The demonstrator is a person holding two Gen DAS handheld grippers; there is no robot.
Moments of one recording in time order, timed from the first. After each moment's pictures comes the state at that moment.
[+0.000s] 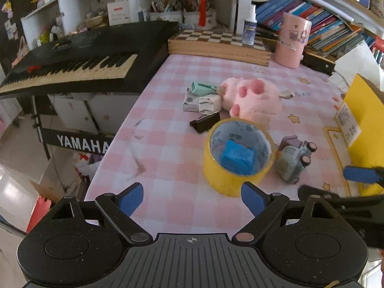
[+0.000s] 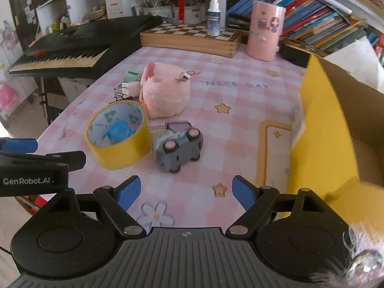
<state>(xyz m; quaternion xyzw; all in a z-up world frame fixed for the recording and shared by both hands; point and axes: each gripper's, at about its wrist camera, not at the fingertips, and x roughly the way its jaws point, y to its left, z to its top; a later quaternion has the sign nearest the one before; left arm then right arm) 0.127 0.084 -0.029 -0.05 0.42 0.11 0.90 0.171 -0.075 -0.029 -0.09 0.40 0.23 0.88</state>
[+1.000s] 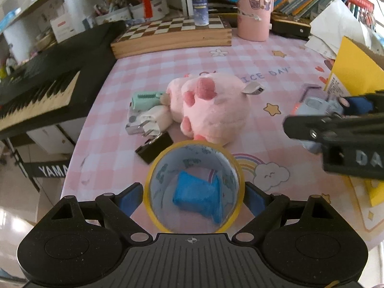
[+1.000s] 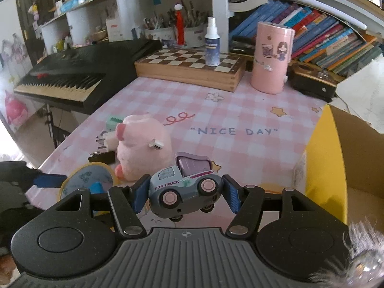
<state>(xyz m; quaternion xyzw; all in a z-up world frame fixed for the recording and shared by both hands) 0.207 0.043 -0.050 0.04 0.46 0.04 0.89 0.251 -0.083 -0.011 -0.07 0.36 0.26 0.89</state>
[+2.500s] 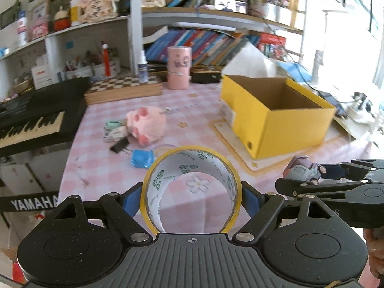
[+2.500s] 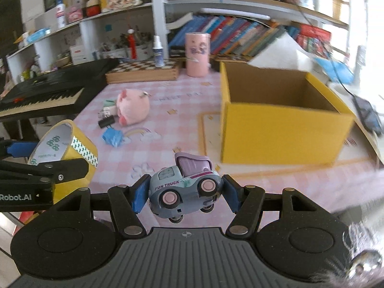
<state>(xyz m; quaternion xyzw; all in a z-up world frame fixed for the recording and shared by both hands) 0.005 0.026 0.023 0.03 0.33 -0.11 0.94 0.012 -0.147 0.014 0.00 0.33 0.10 0.94</state>
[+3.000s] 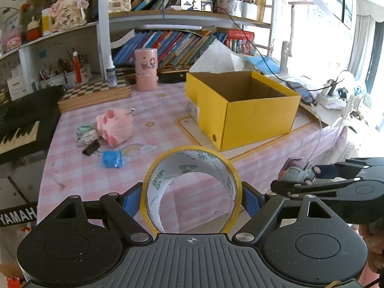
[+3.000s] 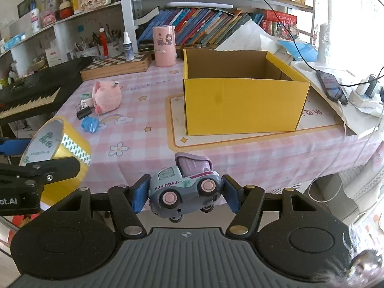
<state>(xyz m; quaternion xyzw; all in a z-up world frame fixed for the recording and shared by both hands) -0.016 0.002 0.023 0.04 0.32 -0.18 0.93 -0.031 -0.172 0.012 0.01 0.35 0.04 0.94</state>
